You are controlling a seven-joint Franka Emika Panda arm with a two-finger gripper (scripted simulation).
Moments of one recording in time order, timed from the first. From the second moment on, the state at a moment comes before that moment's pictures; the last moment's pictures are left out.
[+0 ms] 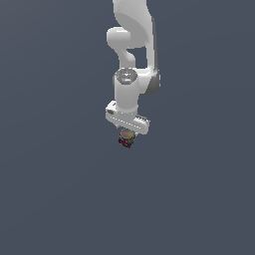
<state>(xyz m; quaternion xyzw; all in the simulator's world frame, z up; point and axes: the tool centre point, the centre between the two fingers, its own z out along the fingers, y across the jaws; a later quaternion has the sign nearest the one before) -0.077 -0.003 0.106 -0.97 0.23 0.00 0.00</state>
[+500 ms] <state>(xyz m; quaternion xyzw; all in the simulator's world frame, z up) -0.079 -0.003 0.067 -0.97 0.23 0.00 0.00</state>
